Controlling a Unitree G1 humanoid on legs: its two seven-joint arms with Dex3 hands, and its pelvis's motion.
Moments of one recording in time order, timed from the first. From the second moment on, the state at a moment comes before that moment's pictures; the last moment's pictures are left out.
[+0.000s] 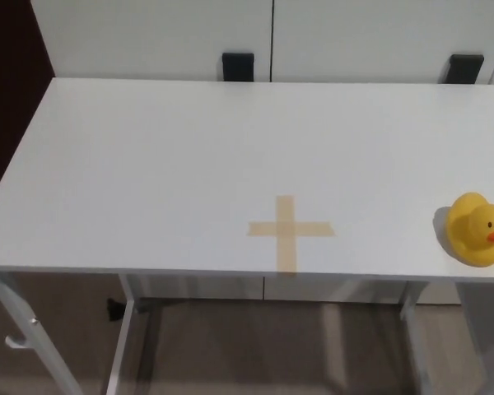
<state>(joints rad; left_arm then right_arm) 0.01 0.54 0.19 1.26 0.08 -0.12 0.02 0.23 -0.66 -0.45 1.23 0.07 -0.28 0.06</state>
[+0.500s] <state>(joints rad) -0.01 0.55 0.20 1.28 0.07 -0.12 0.02 -0.06 -0.82 -0.60 1.13 0.18 -0.32 0.13</state>
